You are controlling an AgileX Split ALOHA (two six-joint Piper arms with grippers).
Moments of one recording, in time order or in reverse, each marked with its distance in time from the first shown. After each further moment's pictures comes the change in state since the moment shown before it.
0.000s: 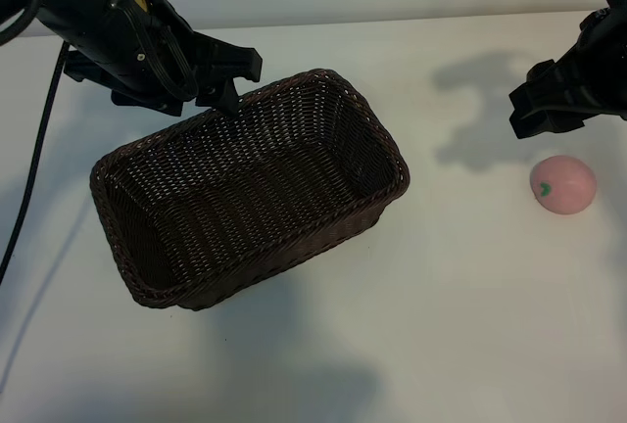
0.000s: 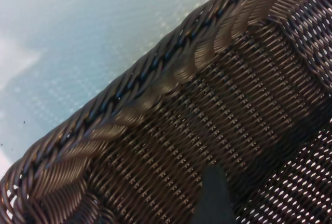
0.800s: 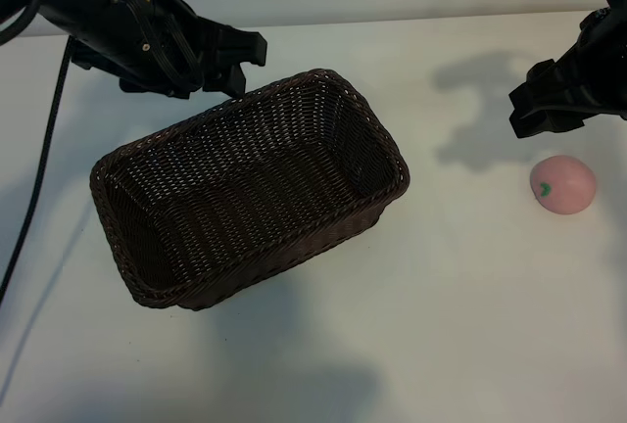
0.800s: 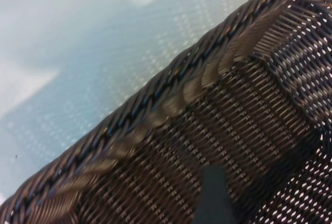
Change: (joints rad) left arm 0.001 -0.001 0.000 -0.002 -0.051 -0.007; right arm 0.000 0.000 0.000 0.000 -0.002 0.000
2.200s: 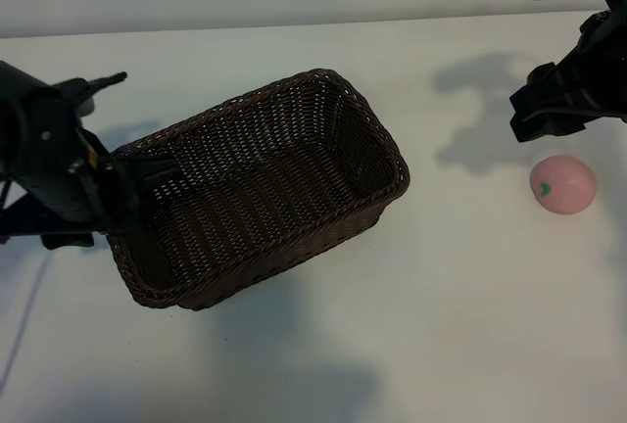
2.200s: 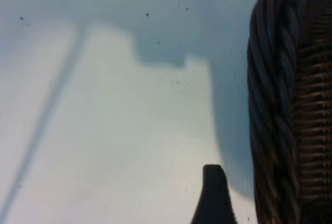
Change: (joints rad) left arm 0.048 -0.104 0.495 0.271 -0.121 -0.650; right arm 0.000 0.000 0.000 0.001 0.017 0.000
